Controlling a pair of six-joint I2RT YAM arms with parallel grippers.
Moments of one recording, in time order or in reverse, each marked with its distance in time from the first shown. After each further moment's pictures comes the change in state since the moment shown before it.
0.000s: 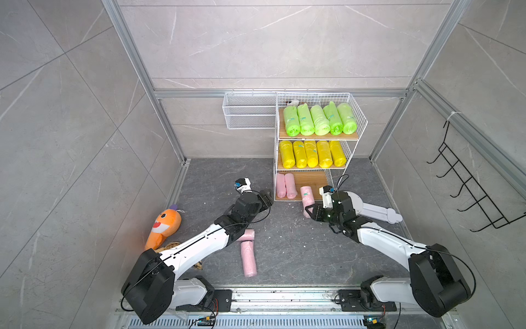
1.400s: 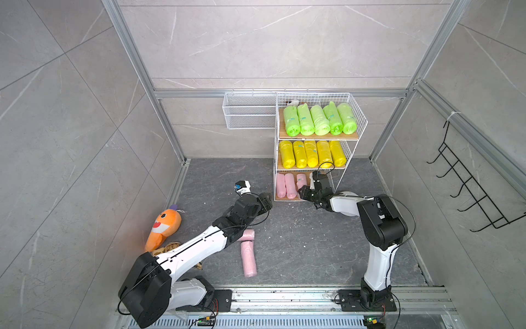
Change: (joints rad) left arm 0.000 -0.032 -0.018 -0.064 0.017 0.019; right arm -0.037 0.611 0.462 0.115 0.118 0.015
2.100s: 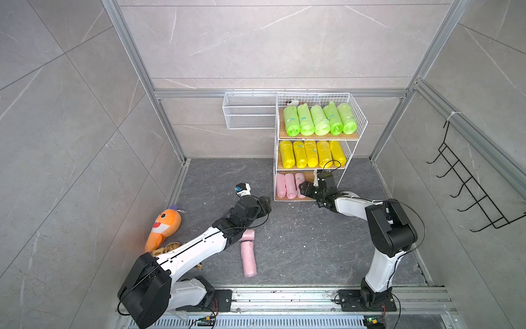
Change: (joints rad) left arm 0.000 -0.006 -0.023 -0.051 0.003 0.057; right arm -0.012 -0.147 -0.077 0.024 0.009 0.036
